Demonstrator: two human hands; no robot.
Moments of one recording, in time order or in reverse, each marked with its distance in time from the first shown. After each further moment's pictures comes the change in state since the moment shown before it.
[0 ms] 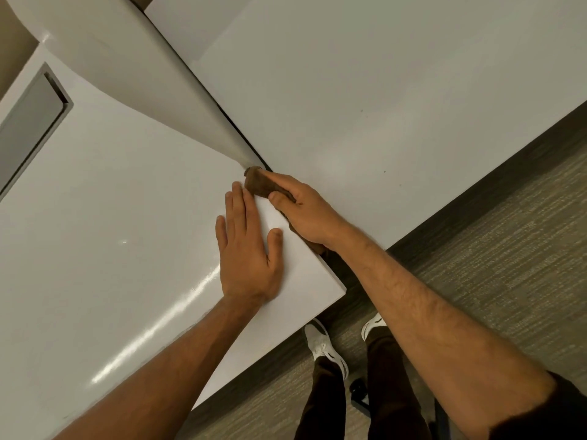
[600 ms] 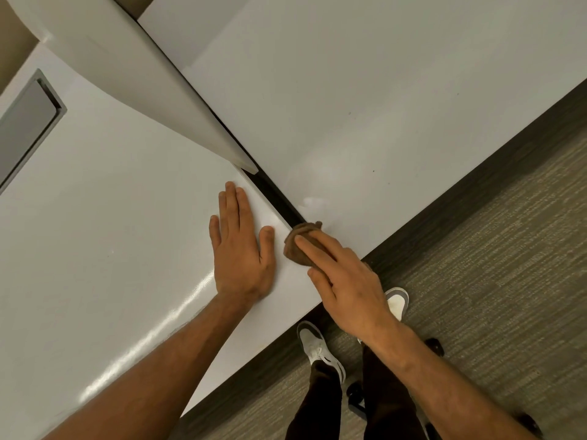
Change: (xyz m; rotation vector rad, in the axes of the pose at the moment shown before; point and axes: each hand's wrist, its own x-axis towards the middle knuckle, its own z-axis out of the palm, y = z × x) left_hand -0.001 -0.003 0.000 0.026 -0.021 0.007; right_hand -0.139 0.034 0.013 -0.681 0.231 -0.102
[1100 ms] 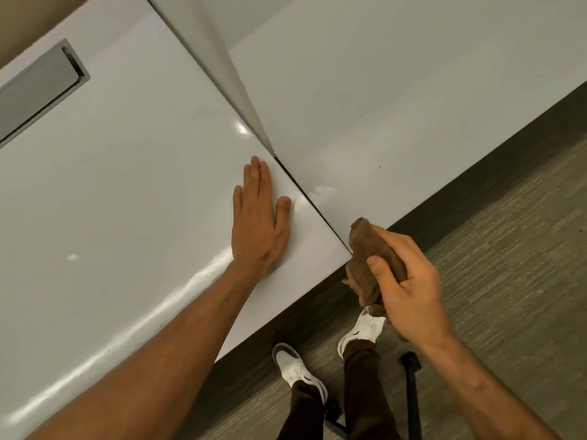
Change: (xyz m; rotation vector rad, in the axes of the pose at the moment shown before) left_hand -0.004 -0.005 -0.007 -0.222 0.004 0.072; right_hand -0.065 -0.016 -0.030 0.534 0.286 0.165
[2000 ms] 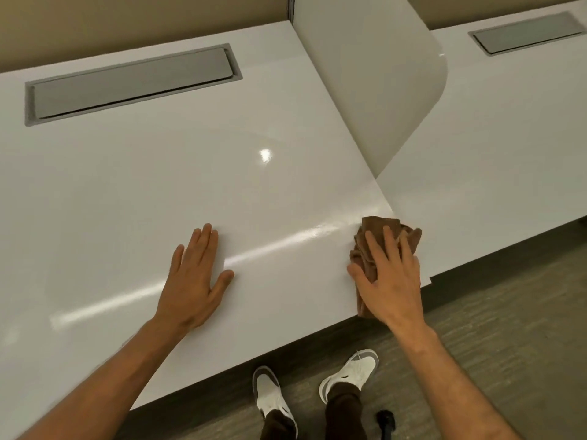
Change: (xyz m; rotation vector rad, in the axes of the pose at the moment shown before) left_hand -0.178 -0.248 -0.129 0.143 0.020 -0.105; right_hand 0.008 -0.045 0.150 -1.132 -0.084 -0.193
